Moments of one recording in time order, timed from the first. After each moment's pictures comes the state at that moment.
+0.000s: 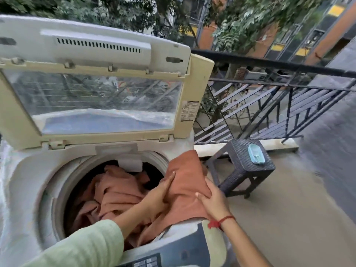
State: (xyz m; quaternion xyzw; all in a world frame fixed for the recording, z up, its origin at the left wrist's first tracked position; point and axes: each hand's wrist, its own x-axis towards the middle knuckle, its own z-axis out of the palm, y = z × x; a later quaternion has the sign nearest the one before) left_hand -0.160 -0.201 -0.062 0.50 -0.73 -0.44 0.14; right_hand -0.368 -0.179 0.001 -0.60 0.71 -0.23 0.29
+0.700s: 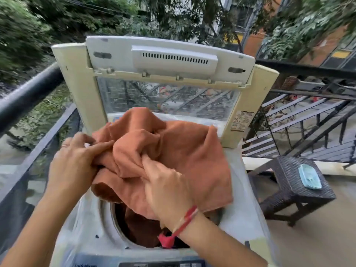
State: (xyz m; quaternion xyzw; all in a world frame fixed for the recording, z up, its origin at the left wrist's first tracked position) left_hand 0.084 -0.116 0.121 0.77 -0.59 0.10 0.22; right_hand -0.125 -0.141 0.127 -0.87 0.42 -0.27 0.02
